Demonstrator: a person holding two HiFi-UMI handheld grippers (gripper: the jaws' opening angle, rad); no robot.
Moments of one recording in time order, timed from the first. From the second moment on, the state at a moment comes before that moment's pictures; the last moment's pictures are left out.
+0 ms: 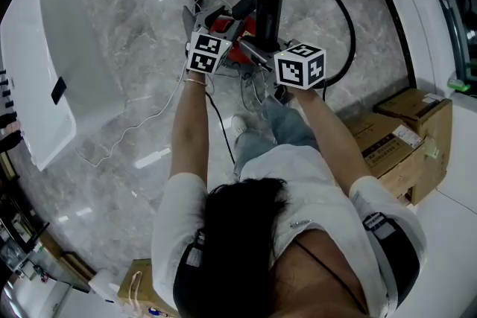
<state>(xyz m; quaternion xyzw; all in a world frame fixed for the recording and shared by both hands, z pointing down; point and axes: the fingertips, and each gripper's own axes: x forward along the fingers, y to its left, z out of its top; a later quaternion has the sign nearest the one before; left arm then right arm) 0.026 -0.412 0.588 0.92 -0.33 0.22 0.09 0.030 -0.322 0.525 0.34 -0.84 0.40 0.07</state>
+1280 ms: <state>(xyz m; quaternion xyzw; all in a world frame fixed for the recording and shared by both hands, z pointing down) 0.045 -0.424 0.584 0.91 -0.34 0.19 0.12 0.033 -0.324 0.527 0.38 -0.85 0.34 0.12</state>
